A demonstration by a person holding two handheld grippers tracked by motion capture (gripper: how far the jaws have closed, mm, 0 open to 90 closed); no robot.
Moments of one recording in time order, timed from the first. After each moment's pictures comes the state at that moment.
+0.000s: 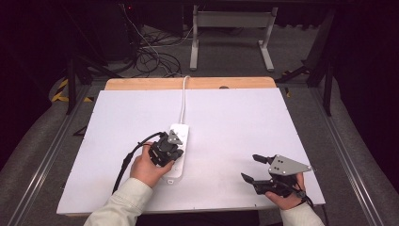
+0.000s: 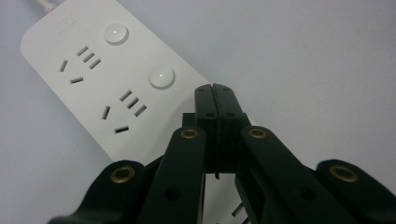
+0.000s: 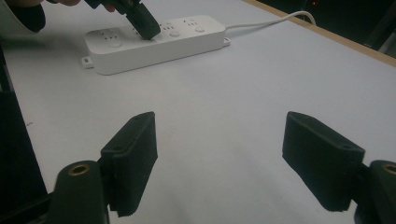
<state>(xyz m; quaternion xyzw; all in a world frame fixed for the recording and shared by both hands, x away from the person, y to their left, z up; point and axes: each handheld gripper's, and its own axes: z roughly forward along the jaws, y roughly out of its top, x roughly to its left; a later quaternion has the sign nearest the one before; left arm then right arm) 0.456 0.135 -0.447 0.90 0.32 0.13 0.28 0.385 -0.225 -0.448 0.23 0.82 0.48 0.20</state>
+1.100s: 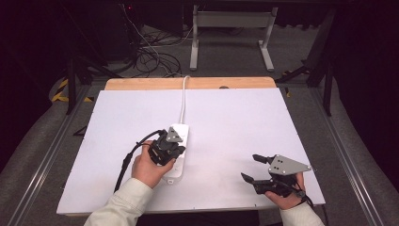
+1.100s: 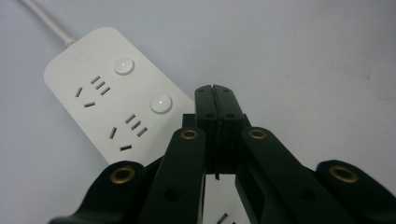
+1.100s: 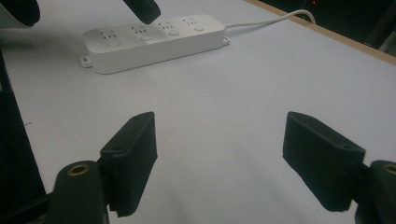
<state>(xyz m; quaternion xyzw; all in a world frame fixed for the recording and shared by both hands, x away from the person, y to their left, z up) 0.451 0.134 -0.431 0.88 0.32 0.14 0.32 0.386 -0.225 -0.449 0.24 0.82 0.48 0.20</state>
